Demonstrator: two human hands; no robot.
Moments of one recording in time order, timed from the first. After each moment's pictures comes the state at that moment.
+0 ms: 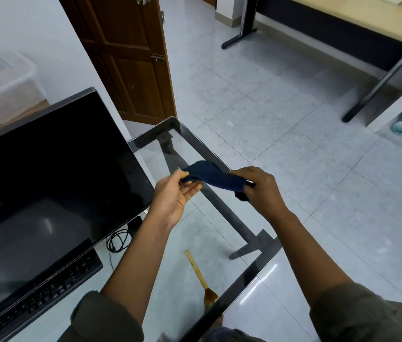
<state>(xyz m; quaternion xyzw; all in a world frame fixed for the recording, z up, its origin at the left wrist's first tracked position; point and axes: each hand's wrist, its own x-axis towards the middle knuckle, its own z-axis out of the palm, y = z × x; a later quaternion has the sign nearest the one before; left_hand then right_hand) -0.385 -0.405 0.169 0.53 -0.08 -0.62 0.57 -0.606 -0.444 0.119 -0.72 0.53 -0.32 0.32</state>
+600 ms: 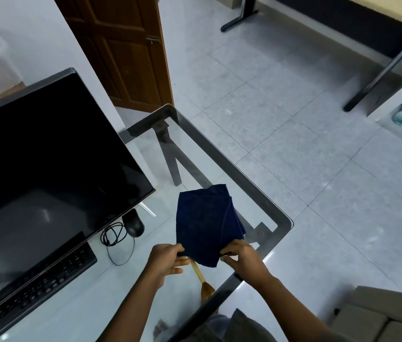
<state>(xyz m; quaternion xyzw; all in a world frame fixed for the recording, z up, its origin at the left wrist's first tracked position) -0.370 -0.291 0.042 0.76 -0.11 -0.61 0.22 -0.613 -0.305 -0.019 -0.72 0.56 -0.06 0.41</state>
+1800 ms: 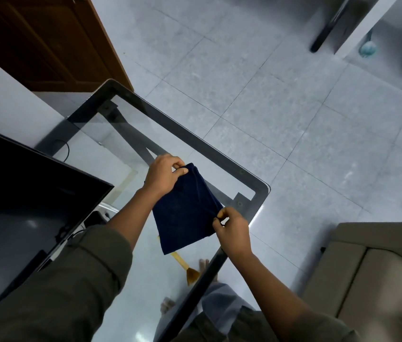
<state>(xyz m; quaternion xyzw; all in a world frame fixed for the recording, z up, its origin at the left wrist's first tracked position) -0.419 -0.480 -0.005 0.61 -0.71 -0.31 0.15 -0.606 -0.313 -0.013 -0.43 0.77 -0.23 0.42</state>
